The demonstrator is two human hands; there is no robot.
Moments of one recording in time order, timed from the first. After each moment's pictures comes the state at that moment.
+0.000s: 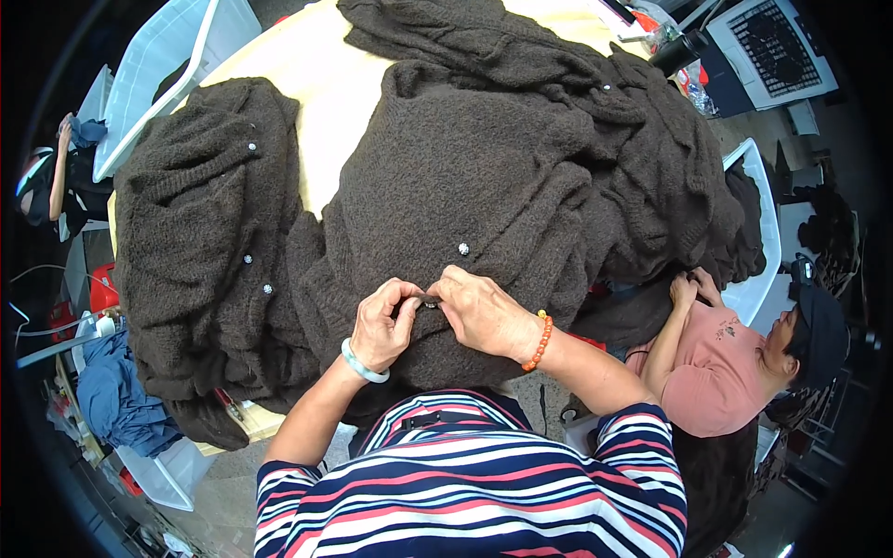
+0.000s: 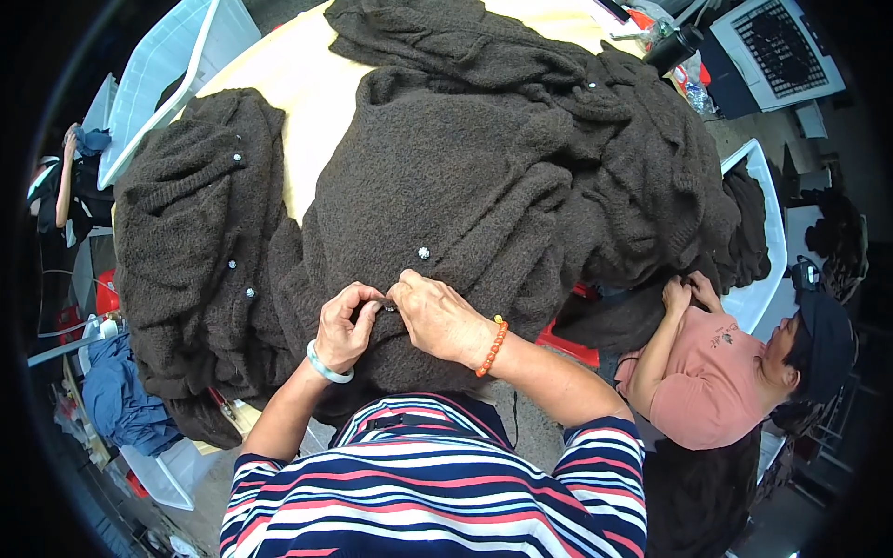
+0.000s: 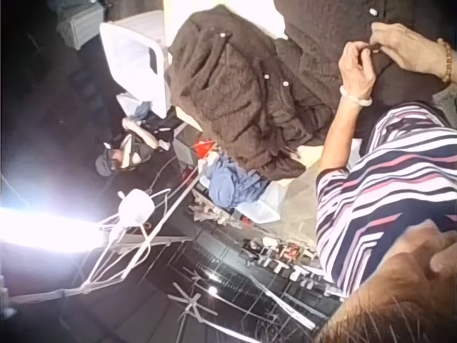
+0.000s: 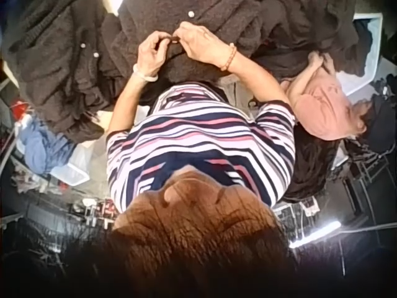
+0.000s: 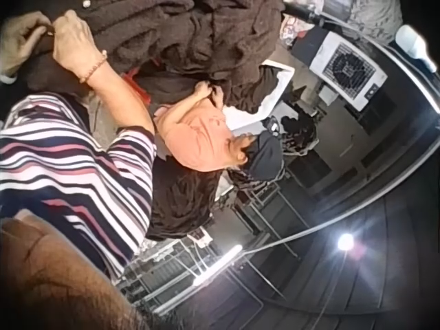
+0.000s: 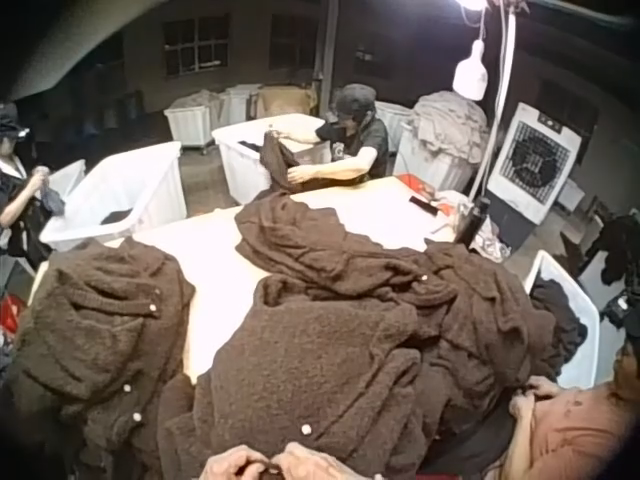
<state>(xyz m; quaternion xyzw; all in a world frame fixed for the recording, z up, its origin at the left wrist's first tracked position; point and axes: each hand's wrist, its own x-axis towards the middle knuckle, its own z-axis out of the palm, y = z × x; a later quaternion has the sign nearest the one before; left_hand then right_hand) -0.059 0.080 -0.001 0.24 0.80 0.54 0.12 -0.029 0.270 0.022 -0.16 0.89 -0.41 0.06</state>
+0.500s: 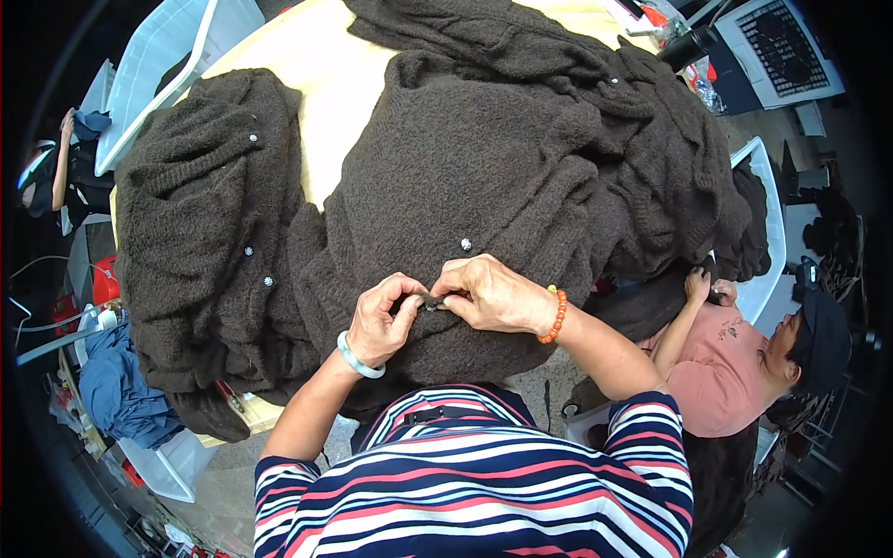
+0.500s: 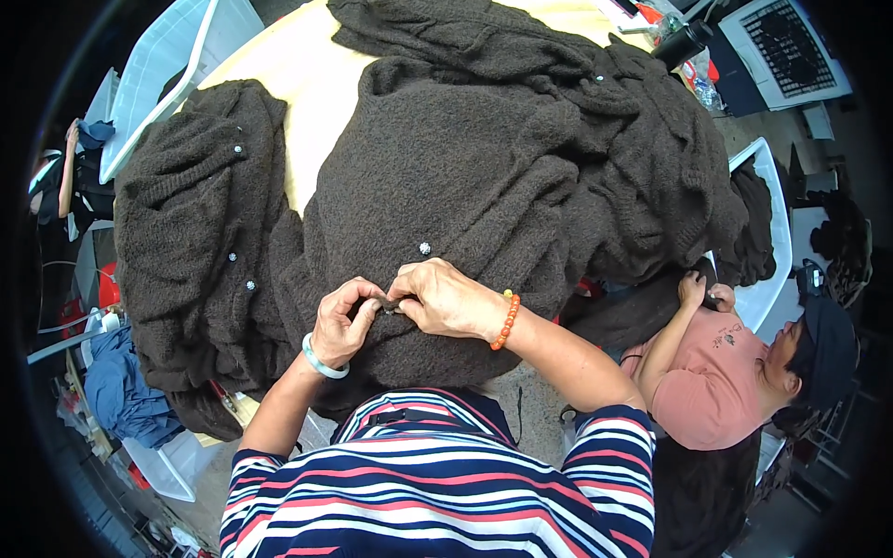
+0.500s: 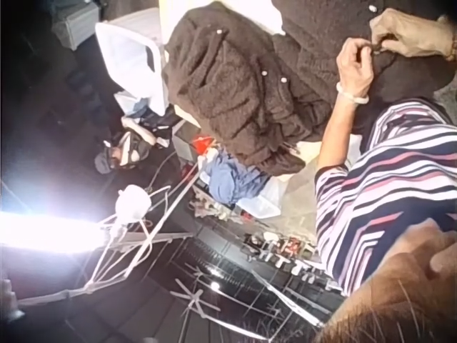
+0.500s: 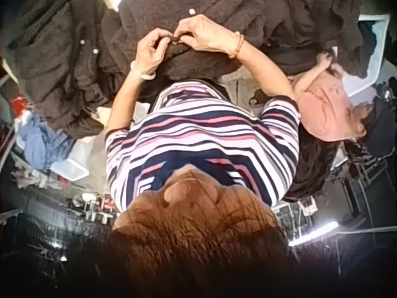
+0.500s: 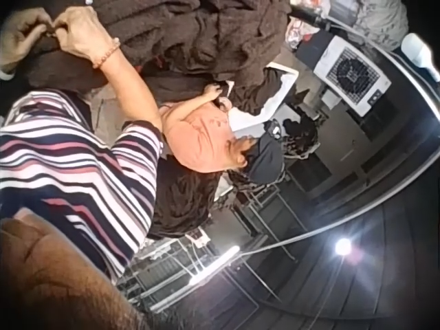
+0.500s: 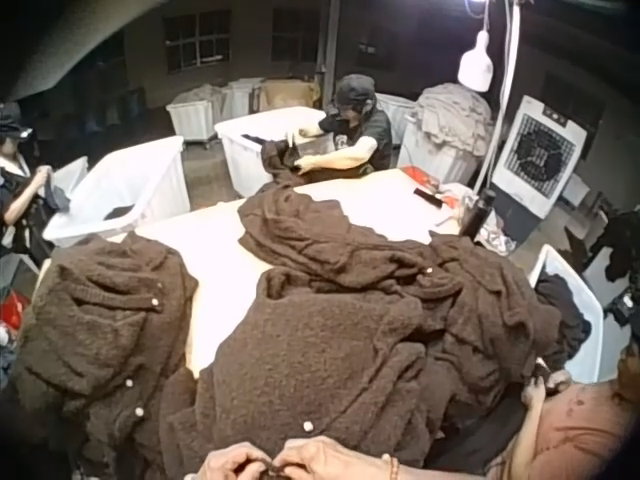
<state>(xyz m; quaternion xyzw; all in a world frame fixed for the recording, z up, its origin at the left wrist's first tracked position) -0.062 0.075 -0.003 0.24 0.77 0.56 0.16 -0.054 0.290 0.039 -0.19 0.83 -0.50 0.17</state>
